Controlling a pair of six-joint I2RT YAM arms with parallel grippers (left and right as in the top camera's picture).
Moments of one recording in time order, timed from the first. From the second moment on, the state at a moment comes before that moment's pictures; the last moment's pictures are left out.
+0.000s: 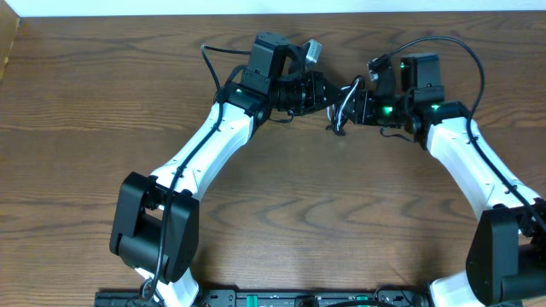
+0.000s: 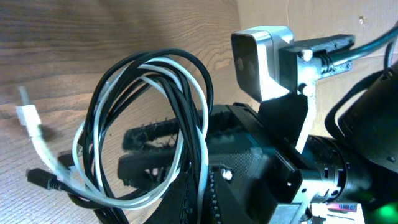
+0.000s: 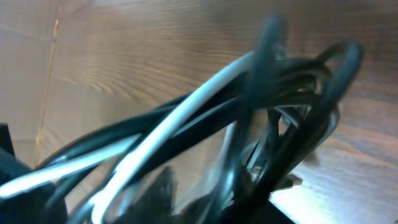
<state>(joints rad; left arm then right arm) -0.44 1.85 1.41 -0.22 0.82 -0.75 0.17 1.68 1.16 -0.37 -0.61 0.35</state>
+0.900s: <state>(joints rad) -0.38 1.85 1.41 -0.49 0.43 -0.52 -0.28 1.37 1.16 -0.56 -1.05 0.36</state>
